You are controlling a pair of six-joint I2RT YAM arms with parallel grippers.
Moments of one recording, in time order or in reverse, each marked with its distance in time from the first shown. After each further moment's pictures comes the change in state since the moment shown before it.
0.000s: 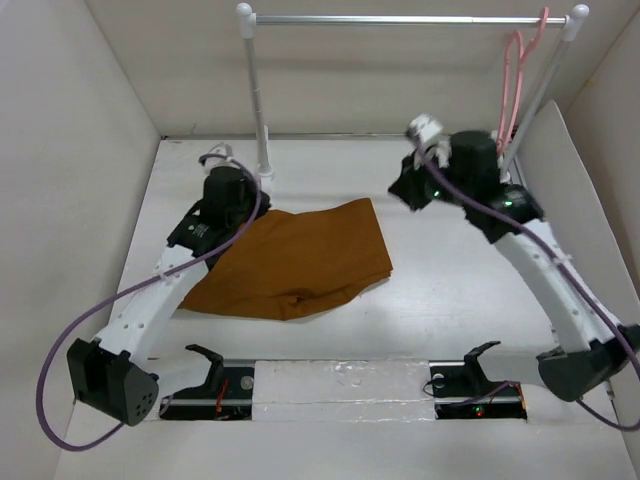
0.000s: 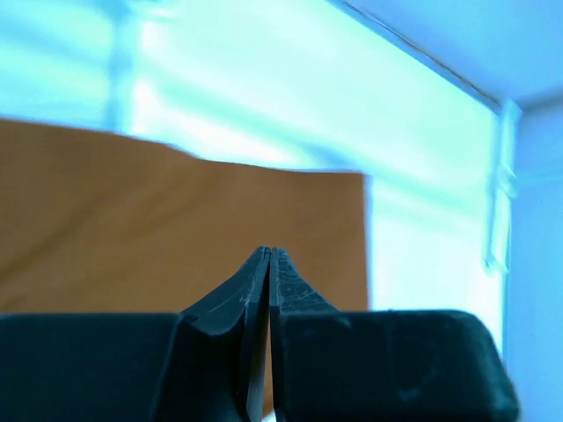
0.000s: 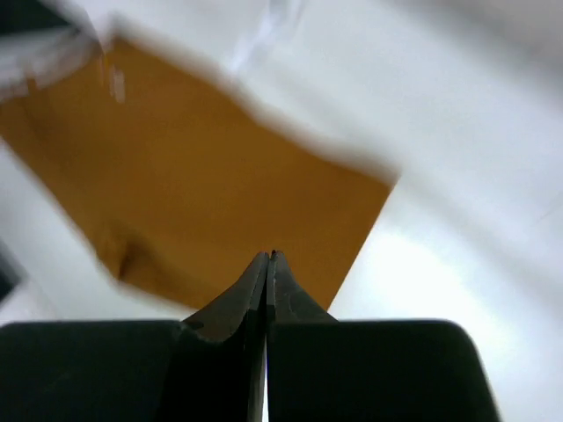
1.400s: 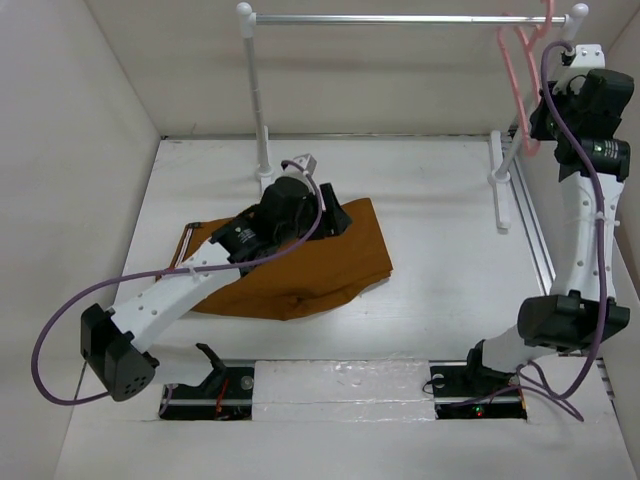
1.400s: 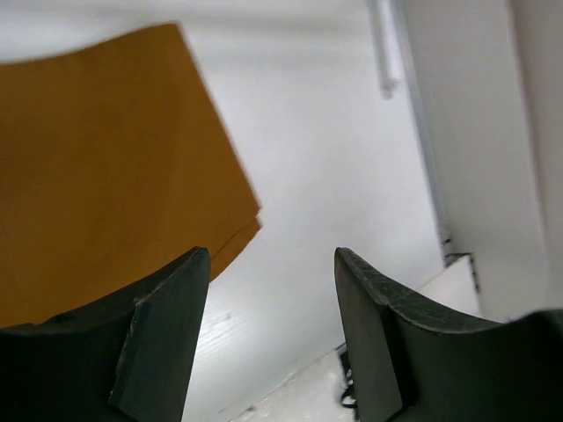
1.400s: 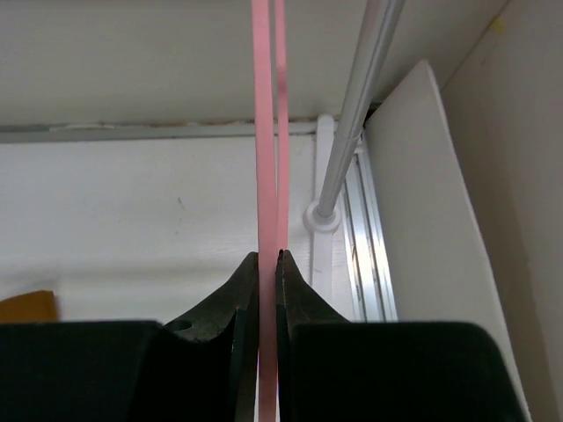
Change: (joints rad) left arm -0.446 0.125 0.105 -0.008 0.101 0.006; right arm -0.689 0.261 0.554 -0.049 0.191 -0.071
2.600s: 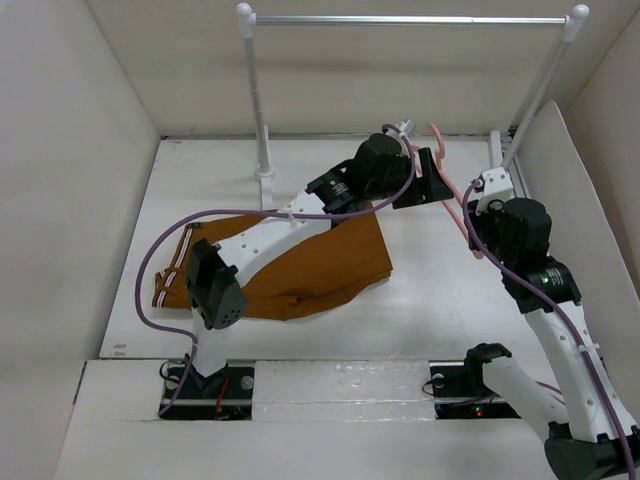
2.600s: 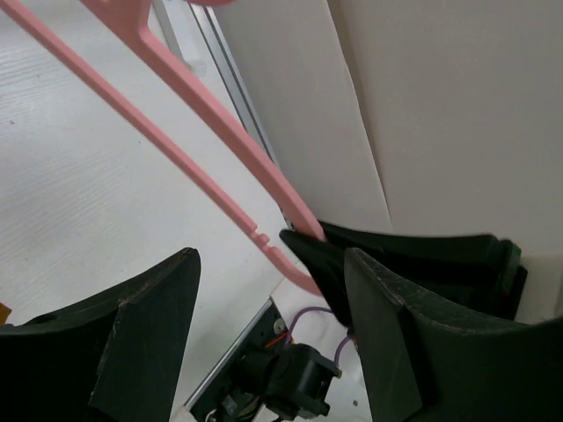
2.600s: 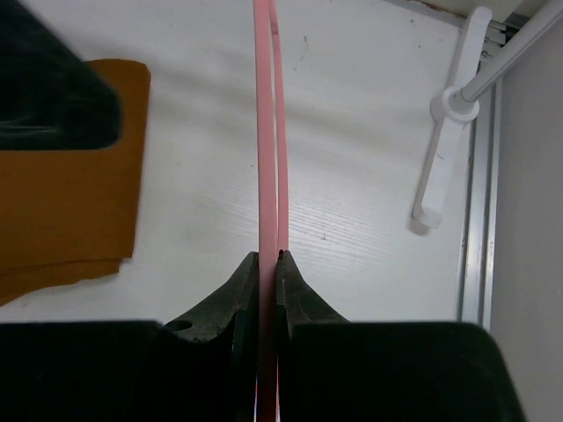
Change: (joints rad) left arm -0.133 0.640 0.781 0.058 0.269 -0.143; right arm 0.434 -0.749 -0.920 0.116 0.212 -0.052
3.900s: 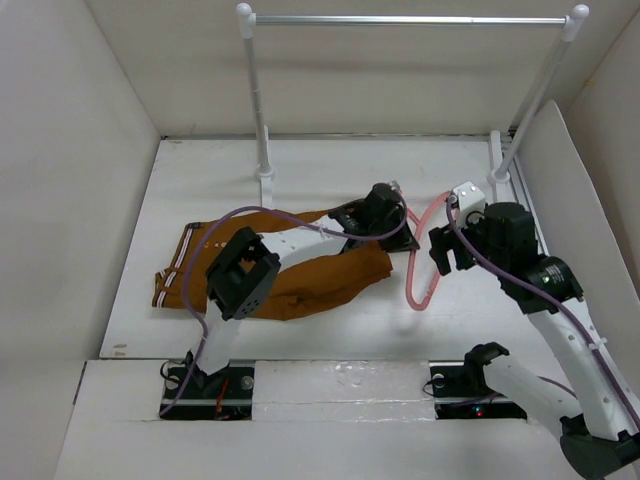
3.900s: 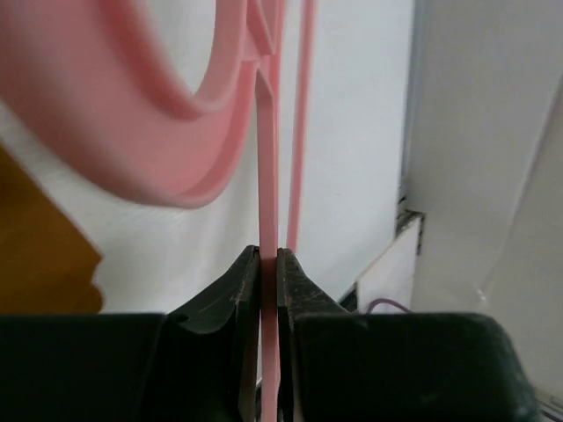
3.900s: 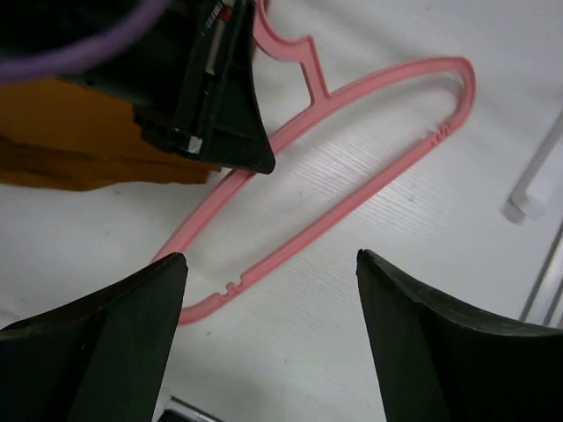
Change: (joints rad) left arm 0.009 0.155 -0.311 0.169 0.009 -0.159; right arm 0.185 0.016 0.058 -0.248 -0.063 0.026
